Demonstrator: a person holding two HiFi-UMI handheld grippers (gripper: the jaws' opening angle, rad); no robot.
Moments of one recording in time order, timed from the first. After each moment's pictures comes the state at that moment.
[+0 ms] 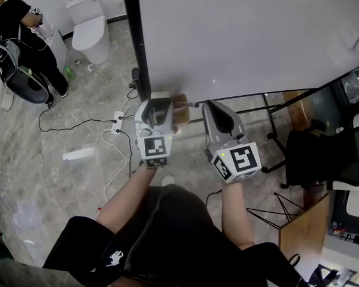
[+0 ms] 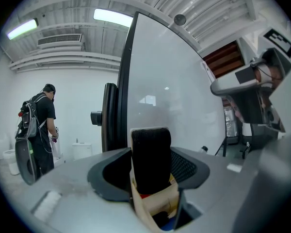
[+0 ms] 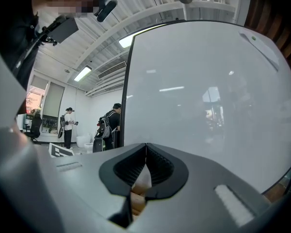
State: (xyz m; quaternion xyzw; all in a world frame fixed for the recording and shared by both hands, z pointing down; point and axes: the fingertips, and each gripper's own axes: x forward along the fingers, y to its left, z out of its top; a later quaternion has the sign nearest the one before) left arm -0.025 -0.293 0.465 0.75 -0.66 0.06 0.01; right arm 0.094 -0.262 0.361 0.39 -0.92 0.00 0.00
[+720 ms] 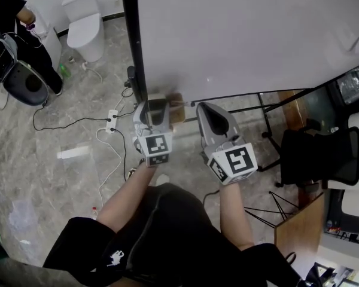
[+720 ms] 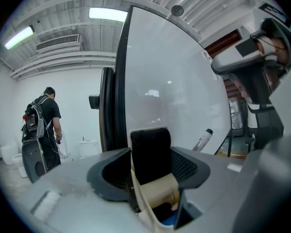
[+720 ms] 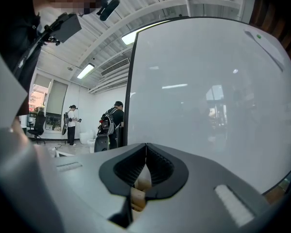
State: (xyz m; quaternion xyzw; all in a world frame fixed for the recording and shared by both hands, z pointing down) left arm -0.026 -0.300 0.495 0.72 -0.69 0.08 0.01; right arm 0.089 -0.258 0.369 0.38 -0.93 0.00 0.02
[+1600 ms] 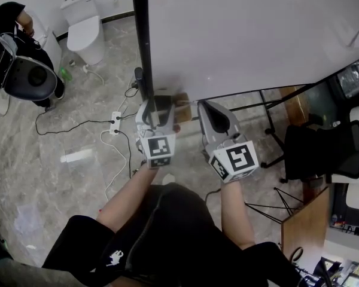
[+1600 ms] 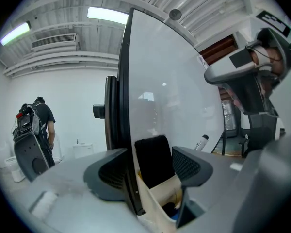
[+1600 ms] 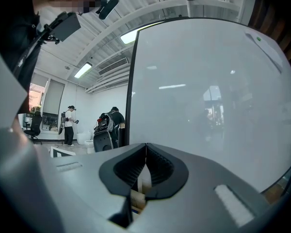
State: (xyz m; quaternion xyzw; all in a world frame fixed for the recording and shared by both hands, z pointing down) left arm -0.032 -0.292 0.481 0.75 -0.66 0.09 0.00; right arm 0.071 -0.255 0.367 0.39 -0.92 0.00 0.02
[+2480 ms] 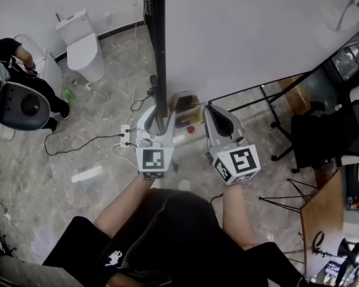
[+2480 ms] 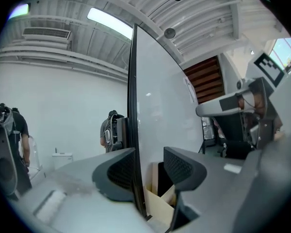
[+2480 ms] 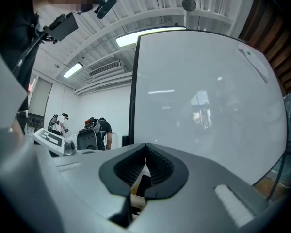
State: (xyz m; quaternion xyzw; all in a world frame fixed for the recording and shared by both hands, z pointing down) left arm -0.055 -0.249 0.410 0.83 -0.55 0.04 -0.03; right arm 0.048 -0.226 0.351 0.46 -0.89 0.00 -0.01
